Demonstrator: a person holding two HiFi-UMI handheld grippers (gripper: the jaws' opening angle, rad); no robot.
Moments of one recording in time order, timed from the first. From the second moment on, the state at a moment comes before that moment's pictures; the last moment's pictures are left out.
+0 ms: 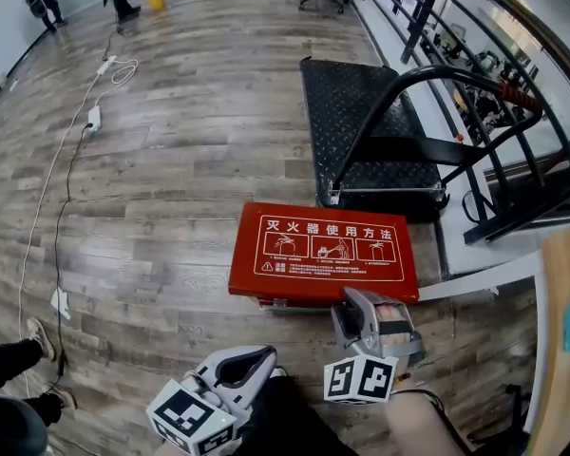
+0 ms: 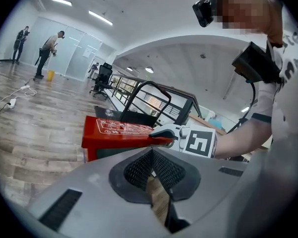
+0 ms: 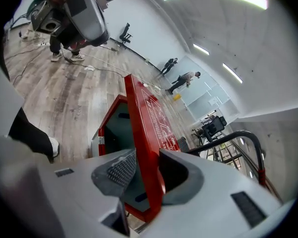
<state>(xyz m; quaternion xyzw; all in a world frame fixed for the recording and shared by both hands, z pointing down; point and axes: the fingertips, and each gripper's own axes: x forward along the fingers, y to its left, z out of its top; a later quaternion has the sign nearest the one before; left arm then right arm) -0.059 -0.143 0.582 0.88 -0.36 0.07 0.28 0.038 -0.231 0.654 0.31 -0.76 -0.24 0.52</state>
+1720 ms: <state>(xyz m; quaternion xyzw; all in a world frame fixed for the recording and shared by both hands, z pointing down) -0.038 -0.315 0.436 0.86 -0.43 0.05 0.27 0.034 -0.369 0.521 0.14 -0.86 -0.04 0.49</state>
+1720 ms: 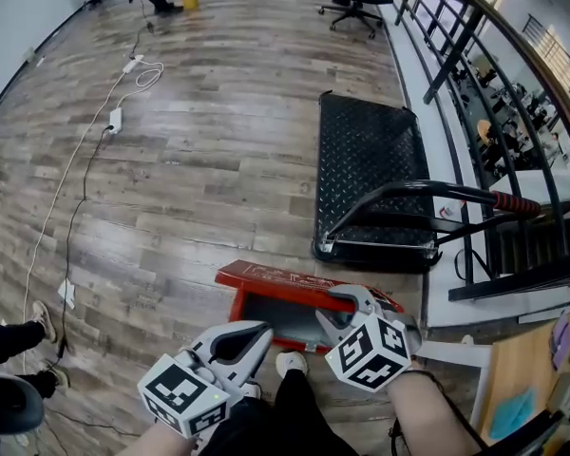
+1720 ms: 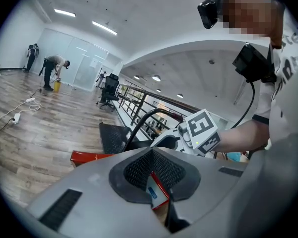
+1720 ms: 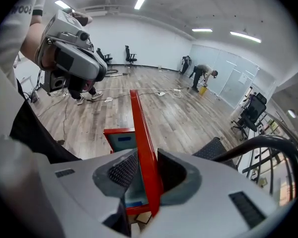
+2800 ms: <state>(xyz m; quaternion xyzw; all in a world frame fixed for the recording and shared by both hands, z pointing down) -0.037 -0.369 0.411 0.84 -0.47 0.05 0.26 0.032 -0.456 0.518 0.05 -0.87 0.10 0.47</state>
